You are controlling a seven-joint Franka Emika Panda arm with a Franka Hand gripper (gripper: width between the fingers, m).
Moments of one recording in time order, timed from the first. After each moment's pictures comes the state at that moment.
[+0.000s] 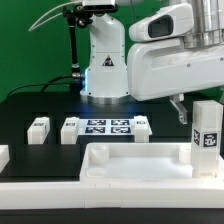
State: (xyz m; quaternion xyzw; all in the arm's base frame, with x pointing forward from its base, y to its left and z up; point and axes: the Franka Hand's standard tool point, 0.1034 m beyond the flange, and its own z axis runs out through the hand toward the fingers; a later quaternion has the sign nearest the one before) arm 0.640 0.102 0.113 -1.00 -0.01 -0.02 0.07
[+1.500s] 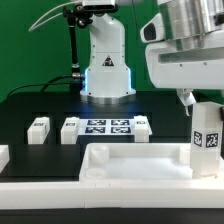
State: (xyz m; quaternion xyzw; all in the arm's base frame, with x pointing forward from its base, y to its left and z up) arm 0.635 0.110 0.112 -0.90 0.42 0.01 0.11
